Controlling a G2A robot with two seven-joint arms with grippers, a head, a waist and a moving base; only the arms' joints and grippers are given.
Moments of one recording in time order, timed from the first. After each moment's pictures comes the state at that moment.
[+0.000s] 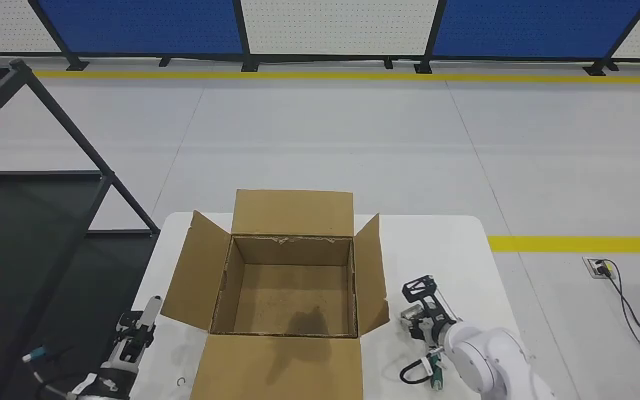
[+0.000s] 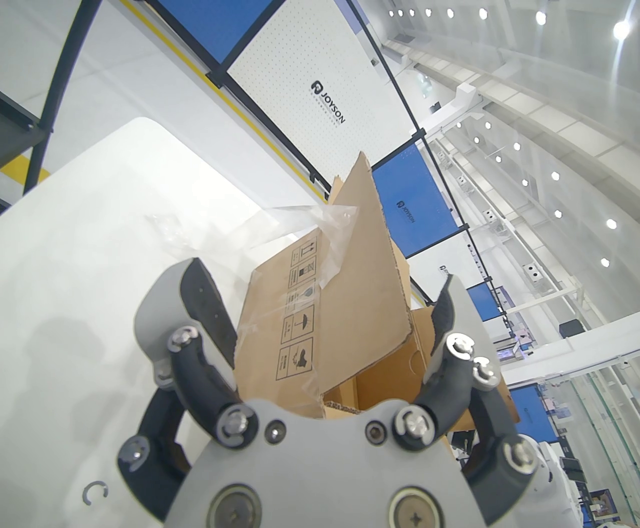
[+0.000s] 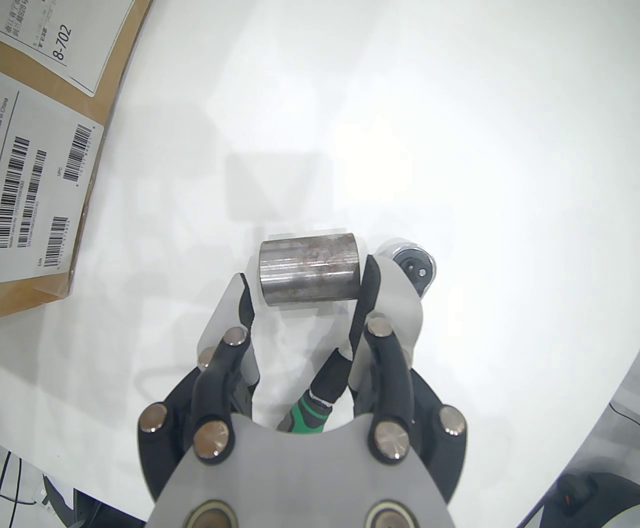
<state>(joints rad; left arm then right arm) 1.69 -1.26 -1.84 -2.00 0.29 -0.15 -0.13 -1.07 -1.20 1.27 -1.60 -1.18 -0.09 0.94</state>
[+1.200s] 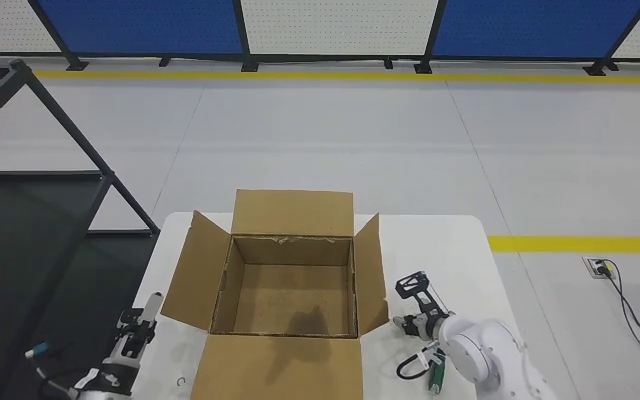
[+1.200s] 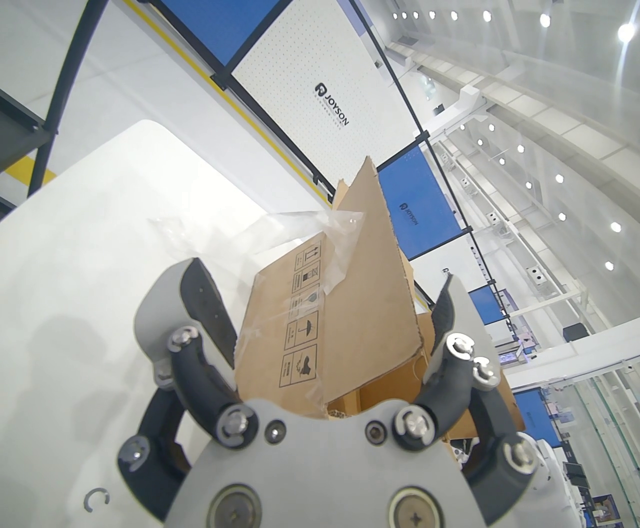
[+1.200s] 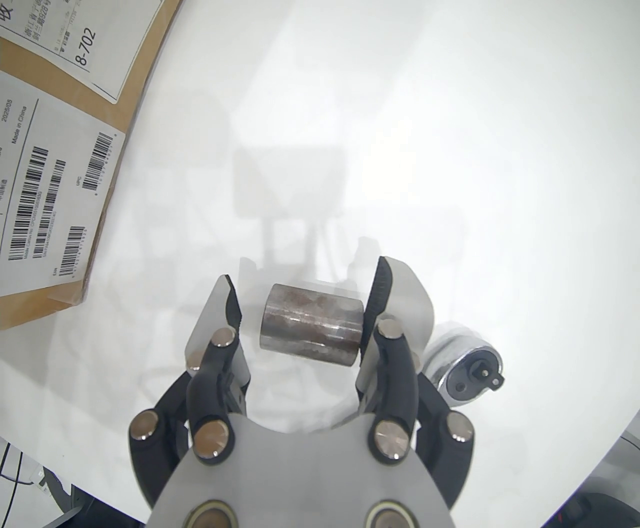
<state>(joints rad) 1.66 -1.26 -1.83 -1.98 0.31 -0.13 -0.13 -1.01 -1.21 1.24 -1.53 -1.15 -0.12 0.93</state>
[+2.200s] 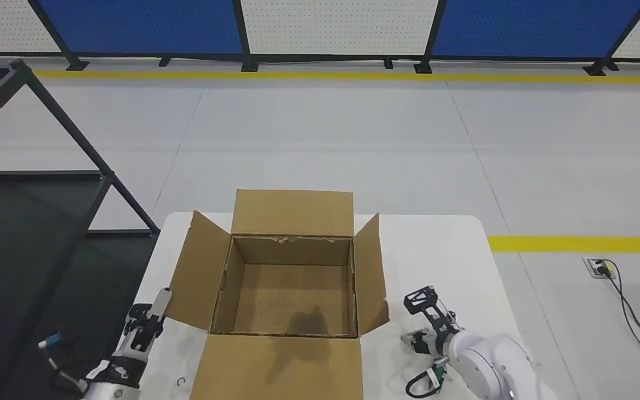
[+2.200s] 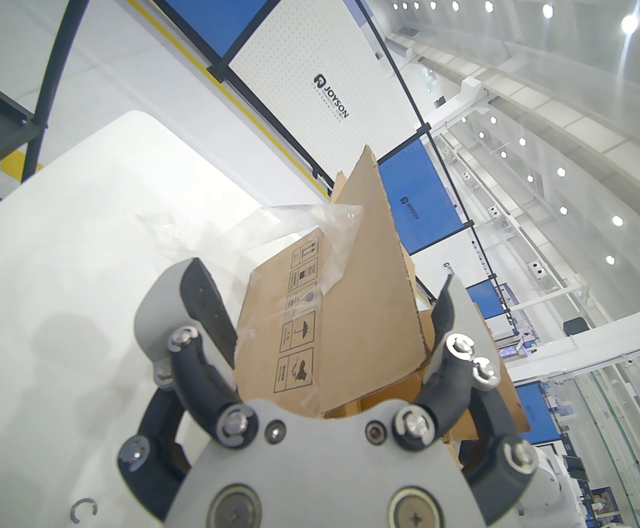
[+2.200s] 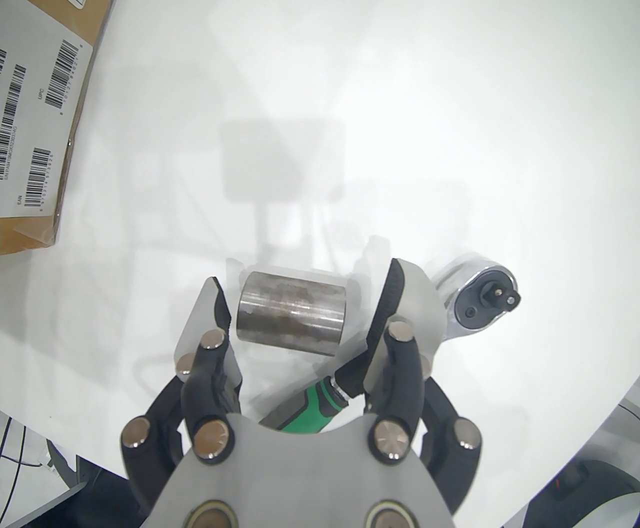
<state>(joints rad) 1.62 -1.26 -1.80 -1.96 0.32 -0.11 -0.14 -1.10 -1.19 1.29 -1.62 -1.16 -0.12 1.02</state>
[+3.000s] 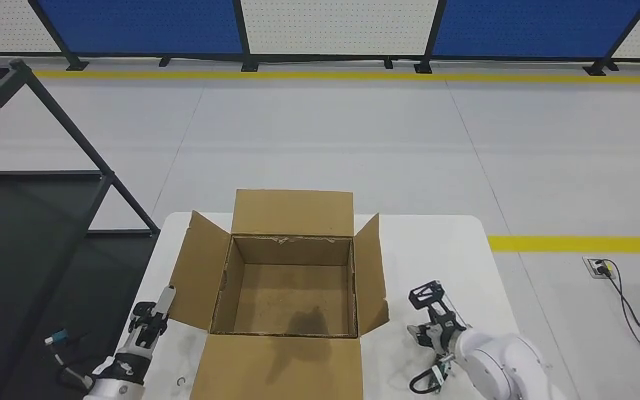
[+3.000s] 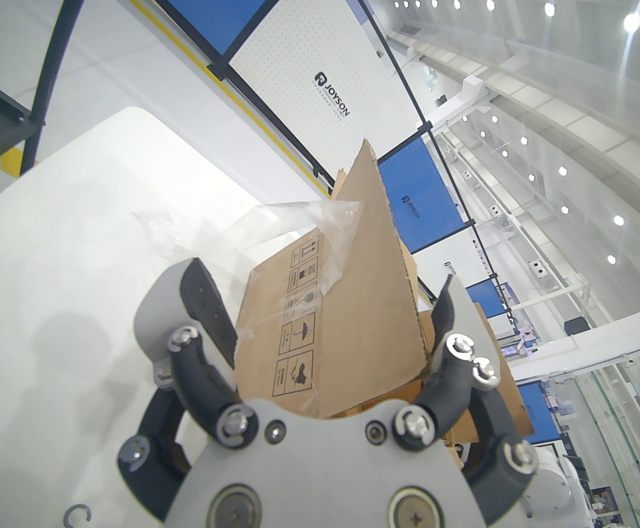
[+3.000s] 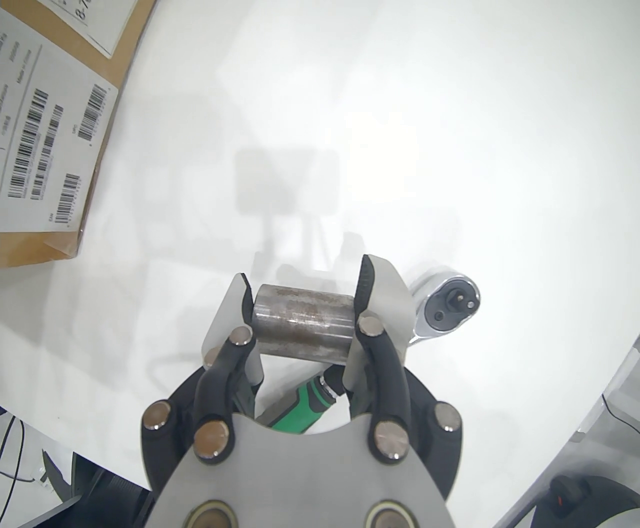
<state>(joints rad) 1.60 -1.26 -1.78 -1.95 0.33 -0.11 -0.14 -1.13 -1.18 1.33 -1.69 -1.16 -0.12 0.97</state>
